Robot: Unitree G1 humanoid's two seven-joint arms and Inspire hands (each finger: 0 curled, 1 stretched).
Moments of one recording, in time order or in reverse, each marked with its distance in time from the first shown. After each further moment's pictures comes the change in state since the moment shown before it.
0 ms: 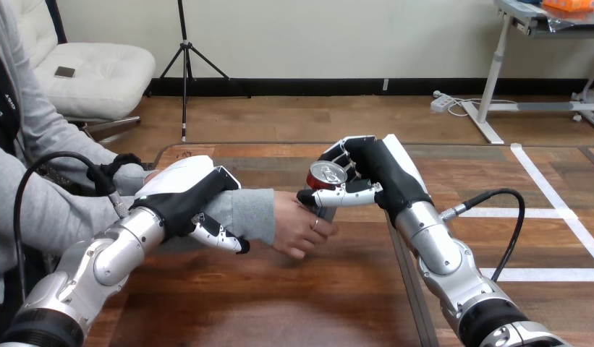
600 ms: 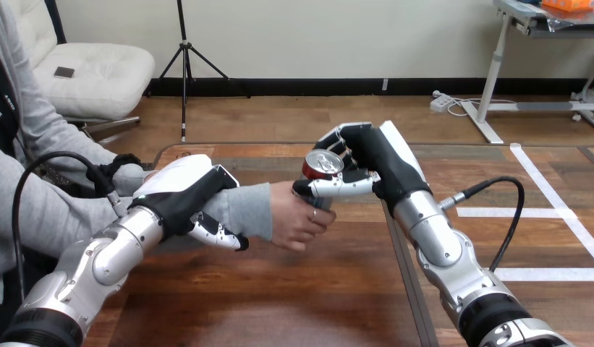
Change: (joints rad) left arm 0.000 0.001 0.006 0.000 -0.001 0.004 0.005; right arm 0.000 0.002 0.010 -0.071 0.001 0.000 0.017
